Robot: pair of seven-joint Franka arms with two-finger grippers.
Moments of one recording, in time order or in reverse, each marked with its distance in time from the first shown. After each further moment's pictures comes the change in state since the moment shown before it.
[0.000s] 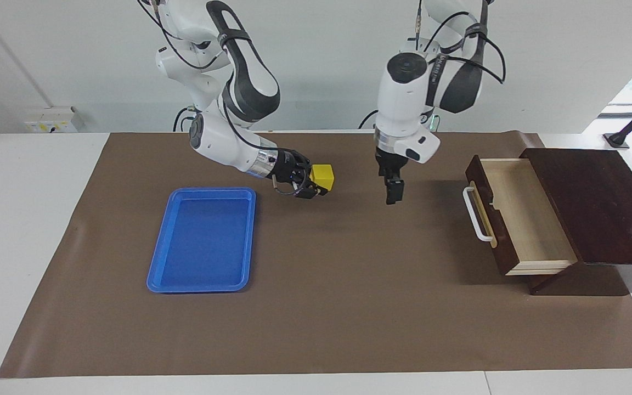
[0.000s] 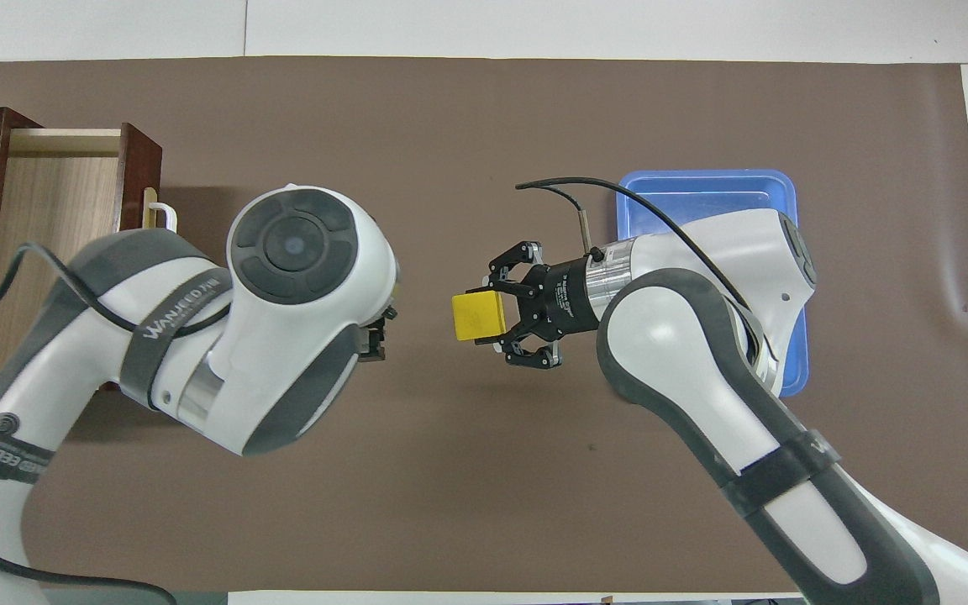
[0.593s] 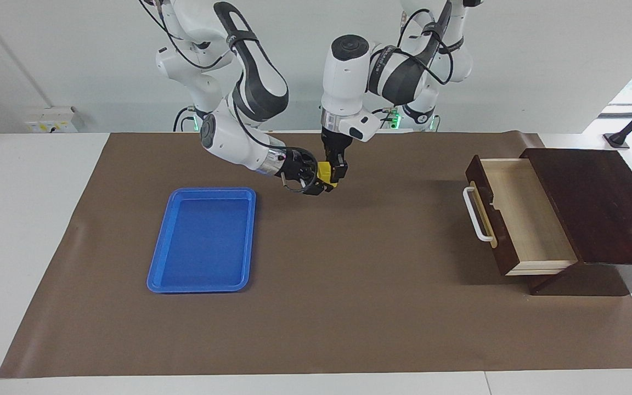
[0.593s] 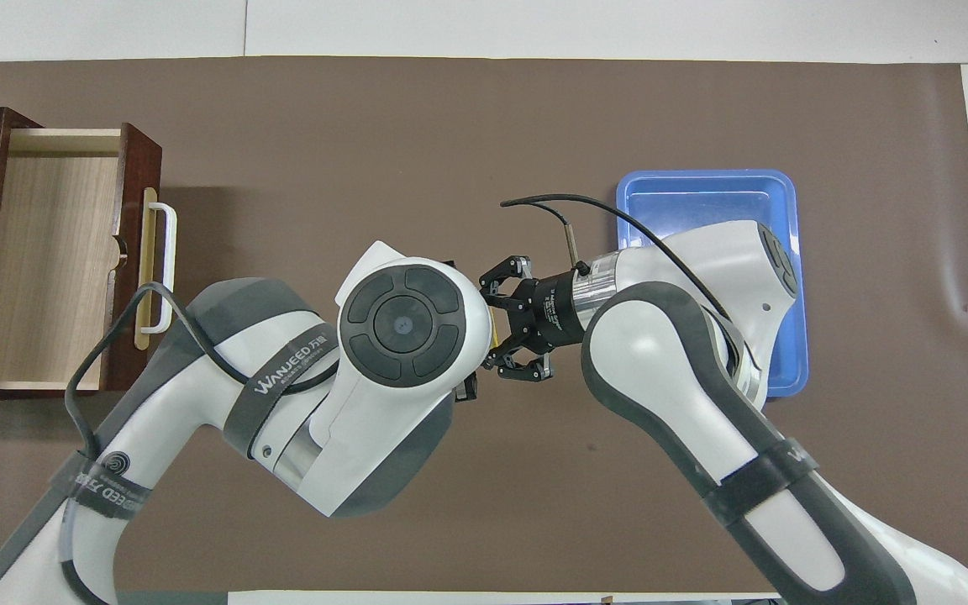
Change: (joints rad) left arm -0.237 0.010 -0.043 0.001 -0.078 0.082 -0.347; right arm 0.060 -0.001 0.018 -0.024 0.000 0.043 -0.012
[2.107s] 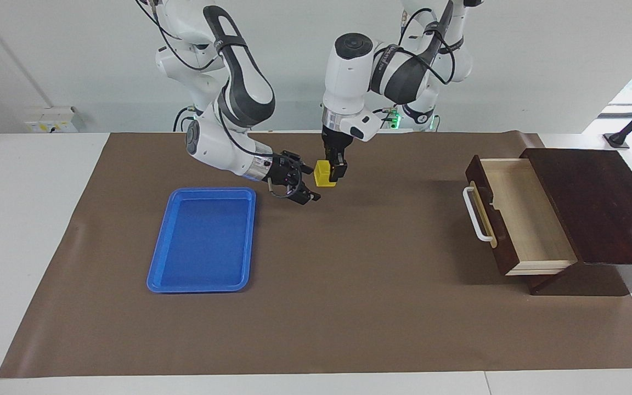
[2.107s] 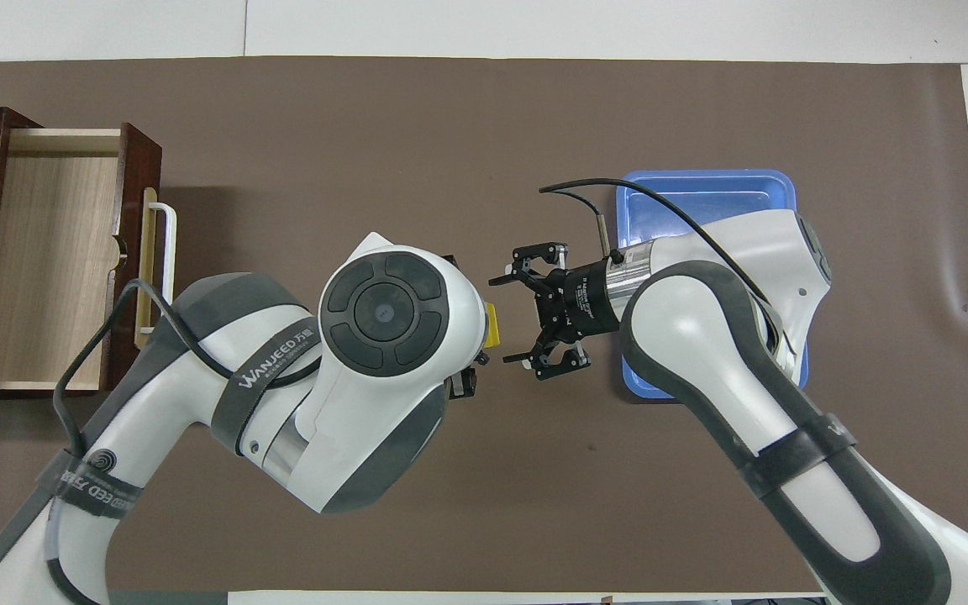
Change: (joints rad) left arm 0.003 -0.002 -0.003 -0.001 -0.031 -0.003 0.025; right arm -0.052 0.000 0.001 -0.010 -0.001 -0.041 -0.024
